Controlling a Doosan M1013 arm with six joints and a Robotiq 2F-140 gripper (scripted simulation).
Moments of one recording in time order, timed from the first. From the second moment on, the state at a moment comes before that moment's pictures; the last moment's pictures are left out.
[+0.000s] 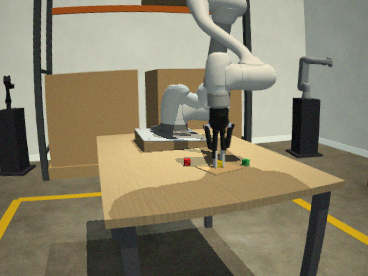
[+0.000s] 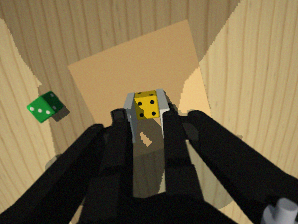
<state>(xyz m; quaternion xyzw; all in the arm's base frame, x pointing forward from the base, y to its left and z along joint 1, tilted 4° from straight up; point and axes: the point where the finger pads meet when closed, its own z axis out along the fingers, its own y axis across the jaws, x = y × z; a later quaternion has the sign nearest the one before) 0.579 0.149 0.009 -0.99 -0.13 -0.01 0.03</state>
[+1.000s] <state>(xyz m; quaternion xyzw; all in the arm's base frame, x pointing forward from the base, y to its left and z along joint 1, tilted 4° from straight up) 0.579 0.149 0.009 -0.99 -0.13 -0.01 0.03</state>
